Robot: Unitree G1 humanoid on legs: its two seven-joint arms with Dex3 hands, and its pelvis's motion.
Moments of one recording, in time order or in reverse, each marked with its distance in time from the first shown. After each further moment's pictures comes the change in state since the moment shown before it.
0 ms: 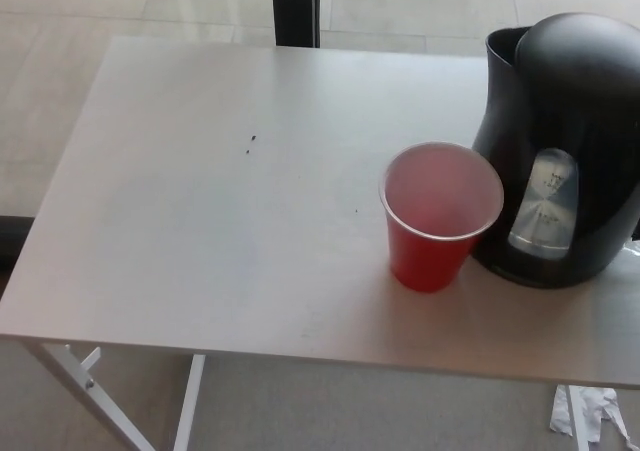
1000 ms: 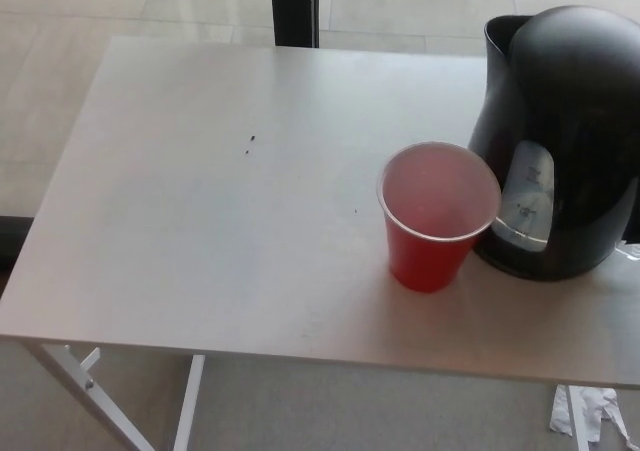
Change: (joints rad) left_arm -0.005 0.000 -0.015 0.000 0.000 -0.007 0.000; right_arm 0.077 -0.162 0.172 0.030 -0.168 -0.280 -0.067
